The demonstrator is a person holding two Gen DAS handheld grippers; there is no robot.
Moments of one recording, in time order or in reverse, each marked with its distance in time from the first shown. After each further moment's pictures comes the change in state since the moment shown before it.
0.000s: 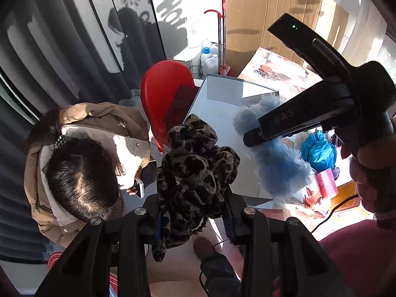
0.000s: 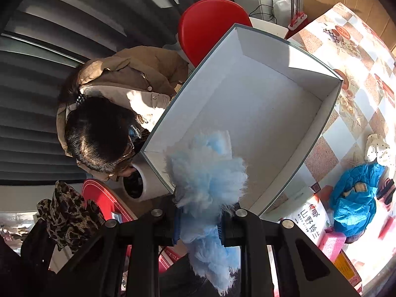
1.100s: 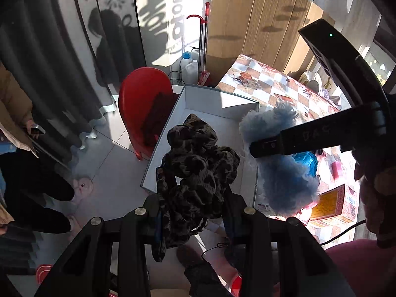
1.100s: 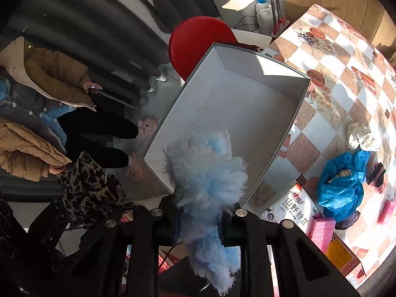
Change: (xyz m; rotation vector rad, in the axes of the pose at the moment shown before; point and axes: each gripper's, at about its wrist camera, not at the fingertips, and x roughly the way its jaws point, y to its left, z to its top) left arm 0.007 -0.003 0.023 -0.015 -0.025 -0.134; right arm -0.048 -0.010 -0.020 0.074 -0.058 -0.027
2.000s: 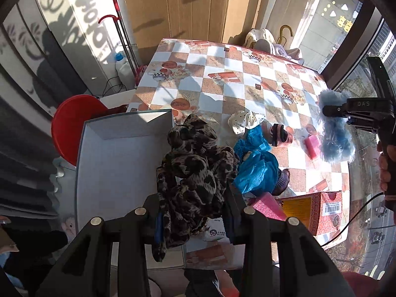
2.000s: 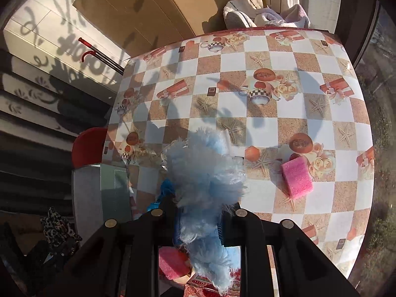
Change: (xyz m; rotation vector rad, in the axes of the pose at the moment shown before) left arm 0.070 -0.157 0.078 0.348 0.132 -0.137; right arm -0.142 -0.304 -0.101 0.665 -0.378 -0.148
